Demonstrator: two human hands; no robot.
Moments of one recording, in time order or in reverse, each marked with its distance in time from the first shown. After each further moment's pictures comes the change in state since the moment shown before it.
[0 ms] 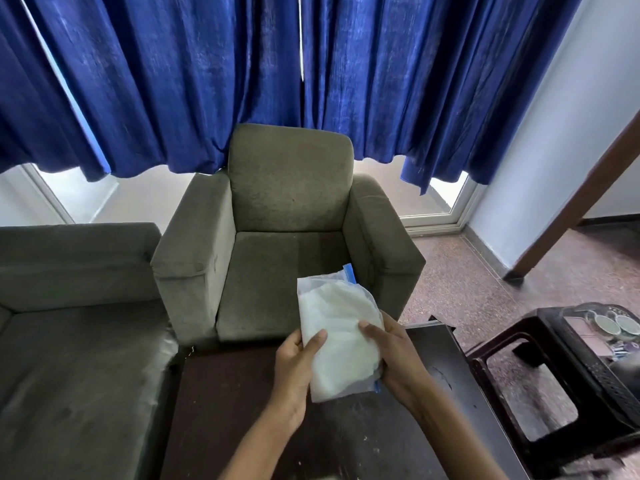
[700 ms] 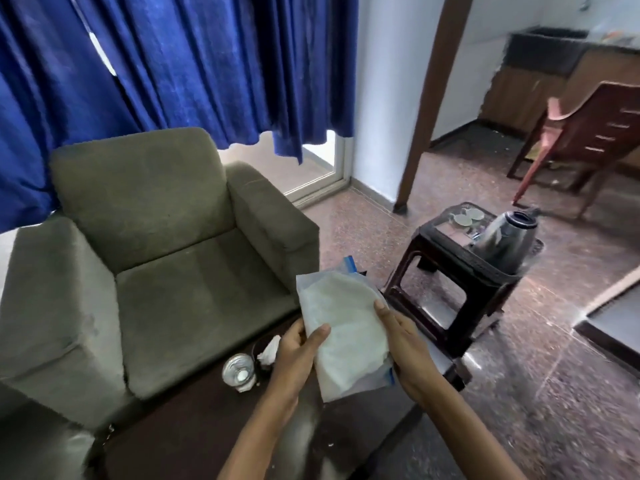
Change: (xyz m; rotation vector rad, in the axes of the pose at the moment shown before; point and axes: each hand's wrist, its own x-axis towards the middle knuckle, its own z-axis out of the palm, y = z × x) left_hand -0.007 -0.040 0.090 0.378 -0.524 -0.081; right_hand -0.082 0.005 -0.098 0.079 0.529 -0.140
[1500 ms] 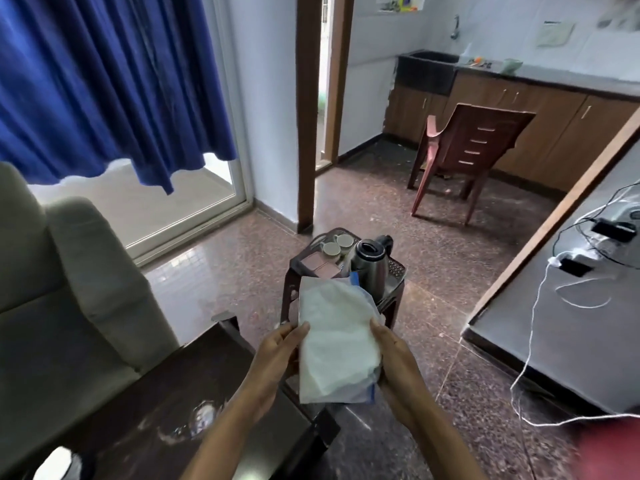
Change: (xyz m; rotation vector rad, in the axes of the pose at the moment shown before) left_hand 0.139 -0.039 0.360 0.055 -0.231 -0.141; right_hand 0.101 -0.076 -0.364 0.171 0.222 0.029
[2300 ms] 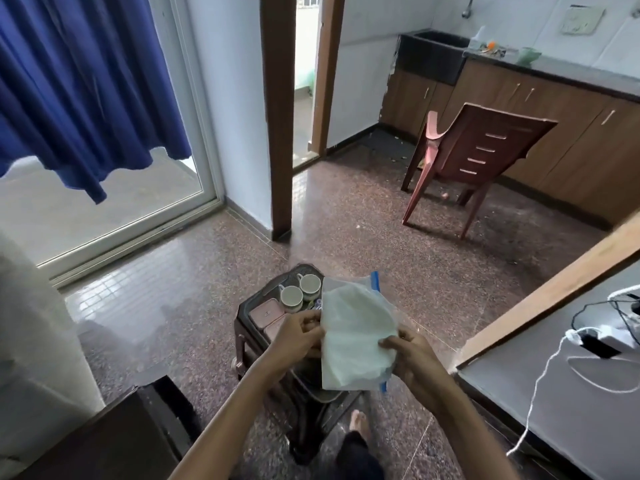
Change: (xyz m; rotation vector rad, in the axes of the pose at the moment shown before) left_hand 0.301 0.061 0.136 0.315 -0.119 -0.030; right_hand 0.282 -0.118 -0.121 -0.111 0.024 0.160
